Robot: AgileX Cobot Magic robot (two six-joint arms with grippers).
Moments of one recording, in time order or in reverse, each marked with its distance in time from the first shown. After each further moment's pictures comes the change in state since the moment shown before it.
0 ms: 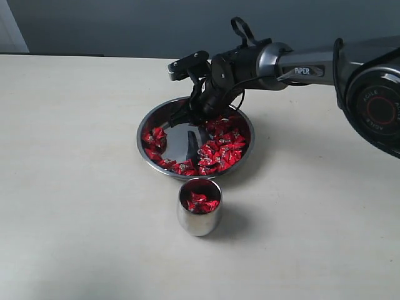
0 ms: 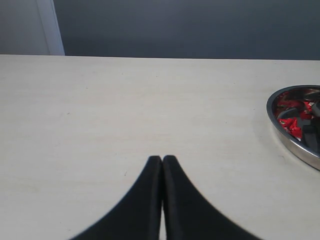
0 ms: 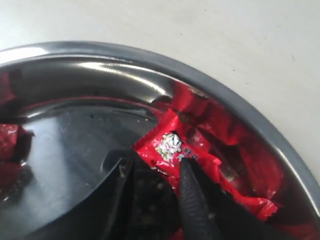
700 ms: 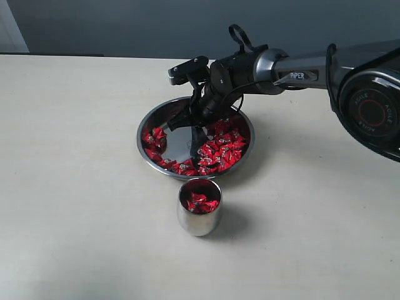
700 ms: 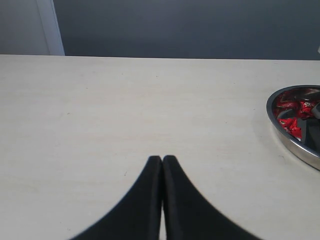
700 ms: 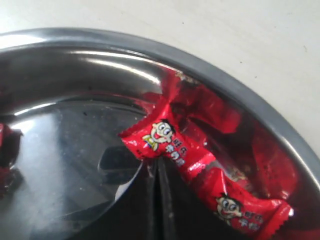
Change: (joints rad) left arm 0.000 0.000 0.000 0.000 0.000 0.000; right arm 0.000 0.026 -0.006 -0.009 -0.015 0.008
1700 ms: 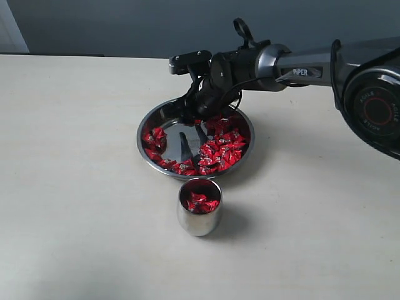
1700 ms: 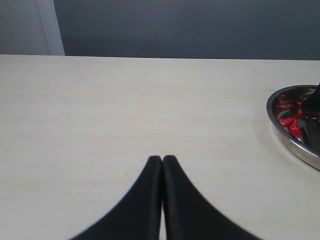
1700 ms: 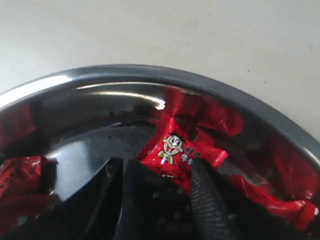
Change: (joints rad) left arm 0.000 0.000 0.000 0.000 0.000 0.000; right arm 0.000 -0.014 0.000 0.133 -0.025 0.043
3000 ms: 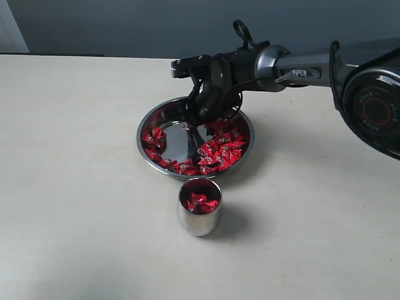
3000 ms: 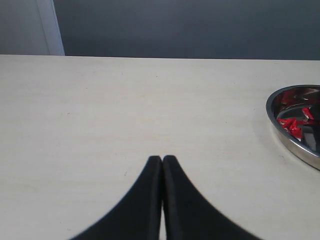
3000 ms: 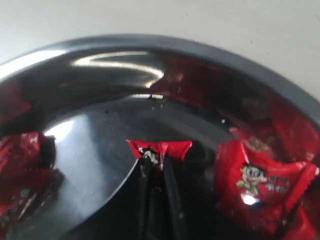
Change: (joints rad) left arm 0.000 0.000 0.000 0.000 0.000 0.000; right arm 0.000 -0.004 -0.002 0.000 0.073 0.028
